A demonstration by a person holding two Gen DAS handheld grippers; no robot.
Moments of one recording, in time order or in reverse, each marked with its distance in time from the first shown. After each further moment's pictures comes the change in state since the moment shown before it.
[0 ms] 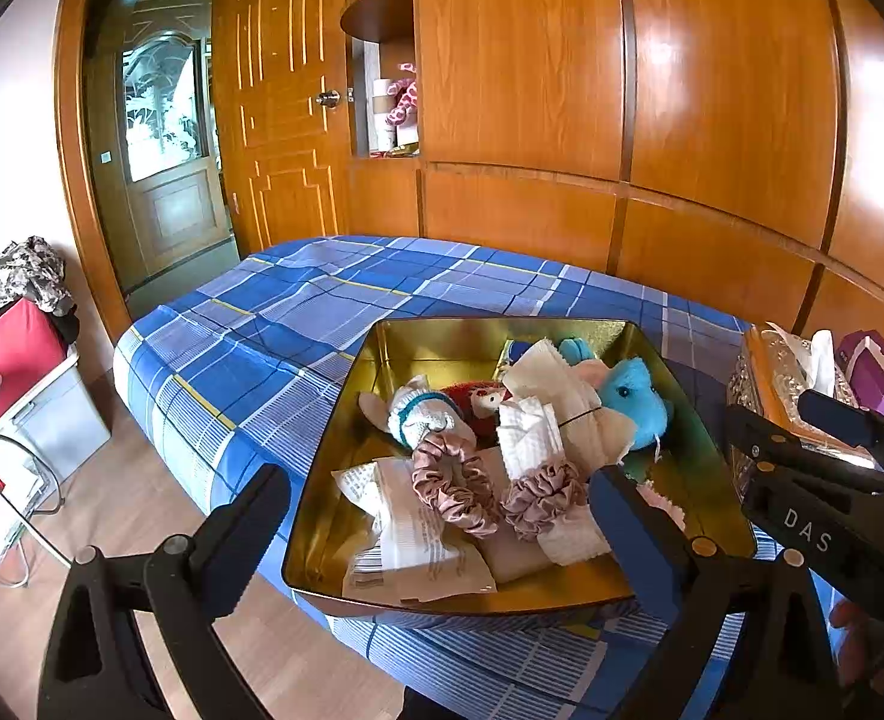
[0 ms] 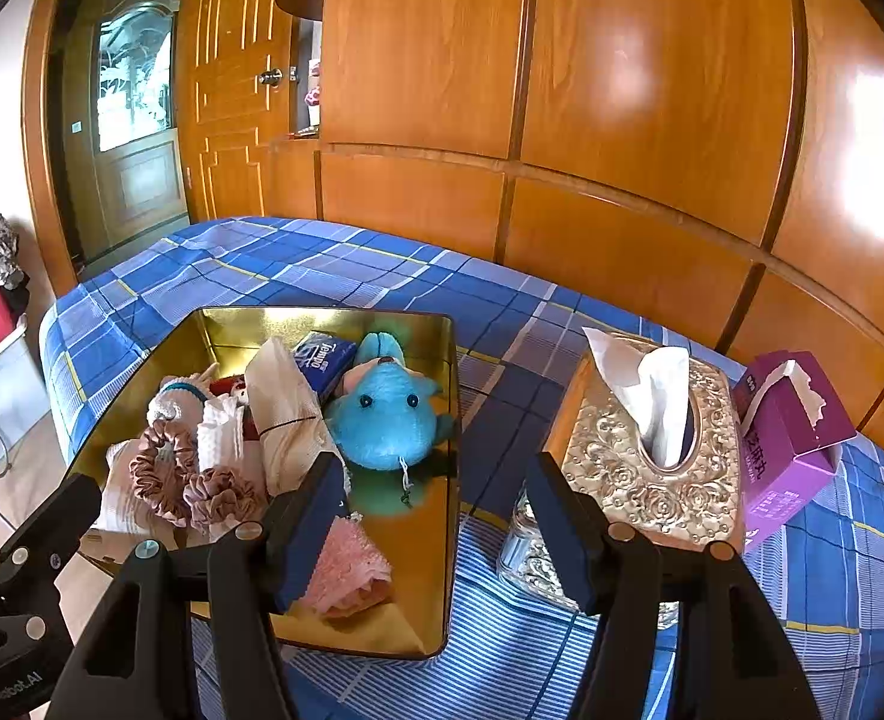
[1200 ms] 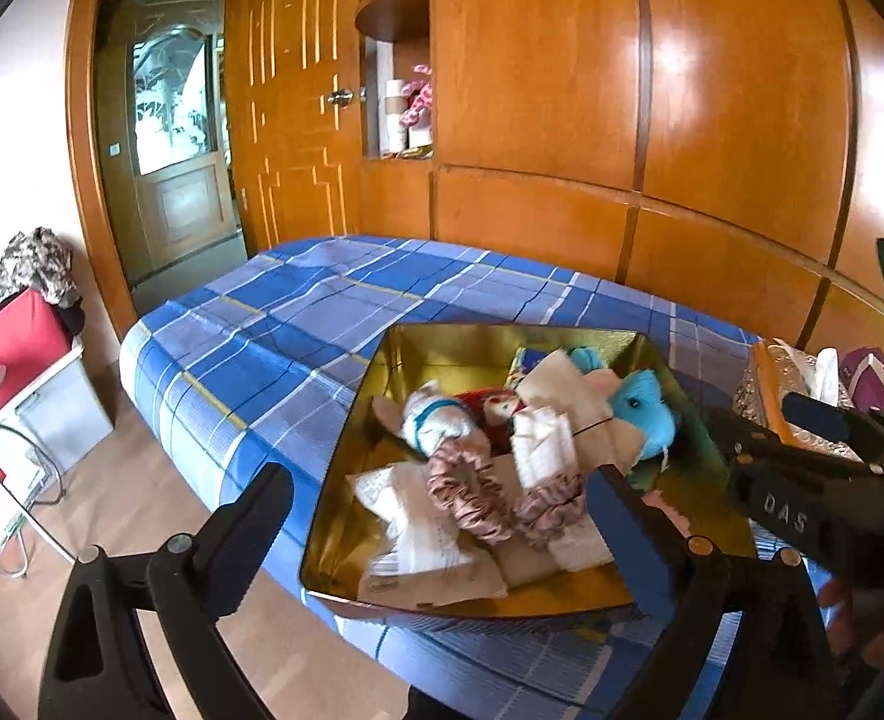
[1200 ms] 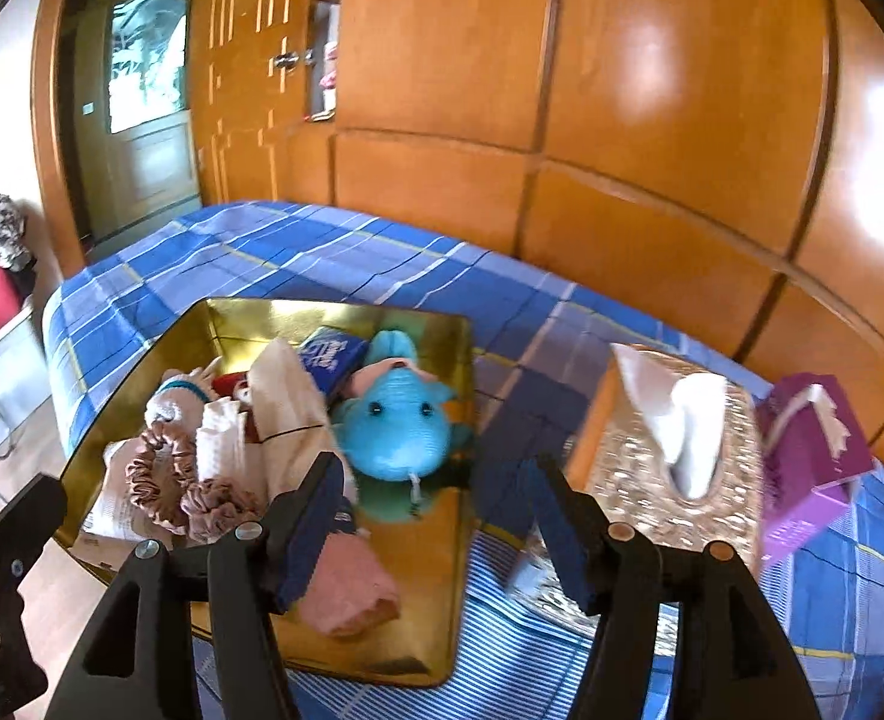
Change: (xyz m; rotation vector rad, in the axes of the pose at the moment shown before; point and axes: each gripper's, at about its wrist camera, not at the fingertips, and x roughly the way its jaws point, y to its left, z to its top) left arm -0.002 0.008 0.005 -0.021 -0.006 0.006; right arm 0.013 0.004 0.011 -0.037 0.025 0.011
